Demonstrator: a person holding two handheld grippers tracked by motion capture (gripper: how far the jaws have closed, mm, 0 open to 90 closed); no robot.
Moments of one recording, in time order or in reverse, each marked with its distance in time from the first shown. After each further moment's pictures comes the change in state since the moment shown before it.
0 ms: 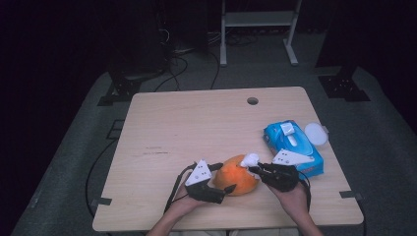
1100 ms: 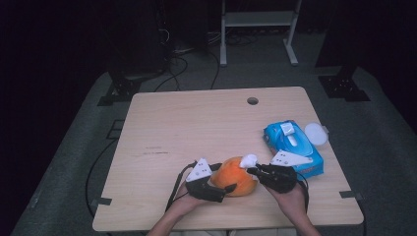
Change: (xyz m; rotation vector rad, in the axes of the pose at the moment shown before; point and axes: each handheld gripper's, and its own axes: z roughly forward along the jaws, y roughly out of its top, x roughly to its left) left arm 0.001 0.005 0.001 0.022 0.007 -0.054; right arm 0.006 0.001 0.002 -0.010 0.018 0.014
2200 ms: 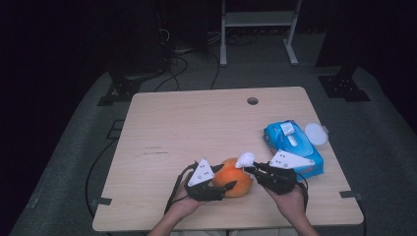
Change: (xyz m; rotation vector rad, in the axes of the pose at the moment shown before) left arm -0.017 0.017 -0.010 0.027 0.043 0.076; right arm 0.021 0.018 -0.009 -0.060 -0.006 -0.080
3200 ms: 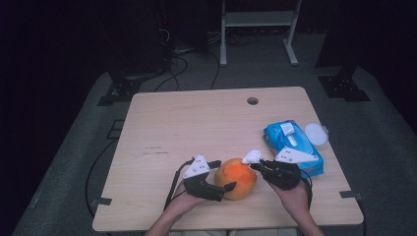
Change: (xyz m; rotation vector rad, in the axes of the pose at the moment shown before) left arm 0.016 -0.007 0.004 -0.046 -0.086 -0.146; right arm -0.027 -0.014 0.001 0.032 -0.029 0.085
